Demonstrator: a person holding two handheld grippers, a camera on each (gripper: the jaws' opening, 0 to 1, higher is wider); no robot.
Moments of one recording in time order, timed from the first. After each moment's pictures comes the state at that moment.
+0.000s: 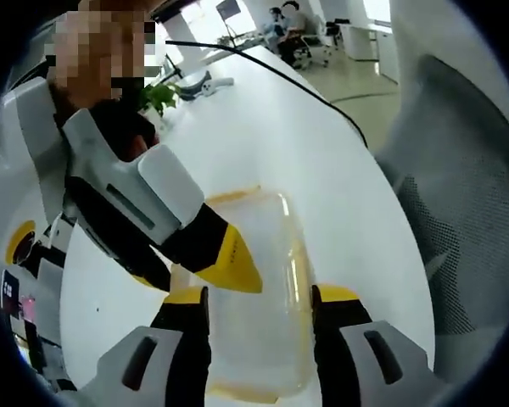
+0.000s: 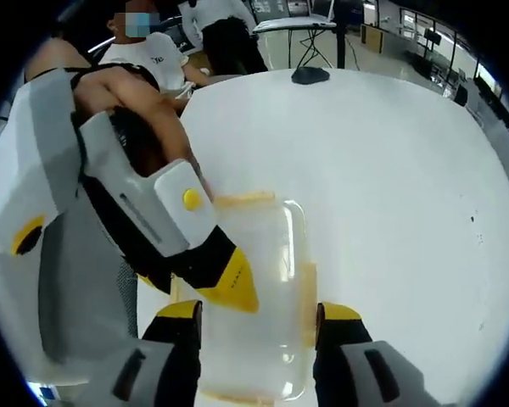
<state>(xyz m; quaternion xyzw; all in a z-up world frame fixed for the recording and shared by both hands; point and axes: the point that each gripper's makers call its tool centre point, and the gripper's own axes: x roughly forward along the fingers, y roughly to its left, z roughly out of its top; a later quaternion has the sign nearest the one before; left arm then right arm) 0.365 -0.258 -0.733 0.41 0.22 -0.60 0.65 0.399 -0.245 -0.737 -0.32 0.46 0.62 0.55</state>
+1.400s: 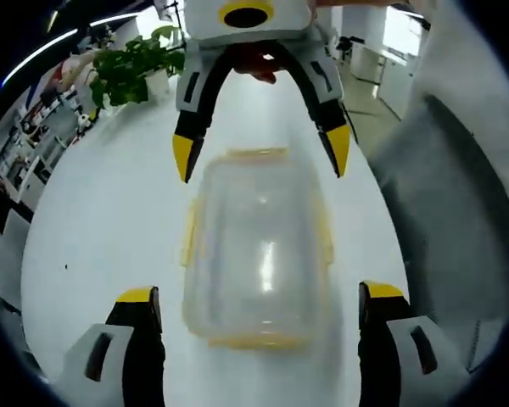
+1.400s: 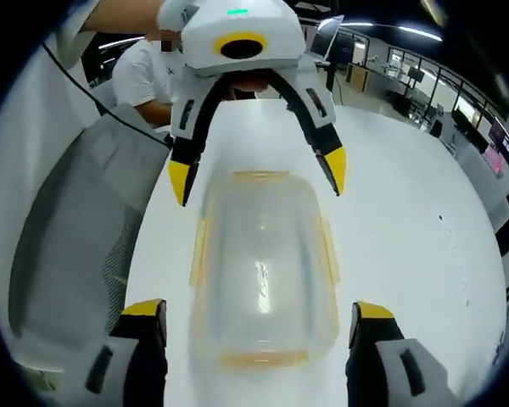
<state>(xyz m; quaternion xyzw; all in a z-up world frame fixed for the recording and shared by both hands) 0.385 -0.209 -0.744 0.38 0.32 -0.62 0.61 0.377 -0.286 -0.744 -0.33 0.36 0.60 0.63</state>
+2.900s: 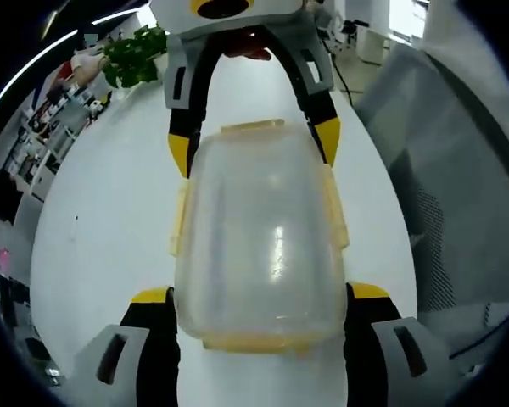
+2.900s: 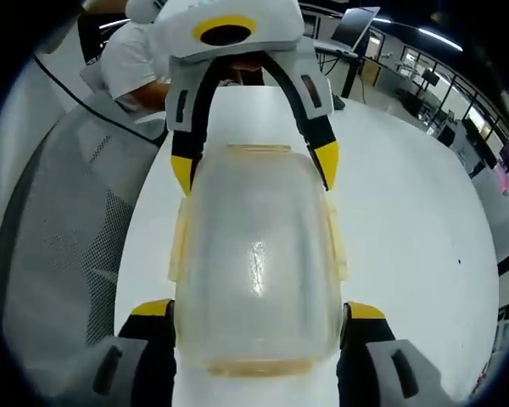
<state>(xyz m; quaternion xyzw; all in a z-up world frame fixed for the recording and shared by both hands) 0.371 -0.099 -0.761 0.40 0.32 -0.58 0.63 0.365 -0.176 -0.761 -0.38 0.37 0.60 0.60</state>
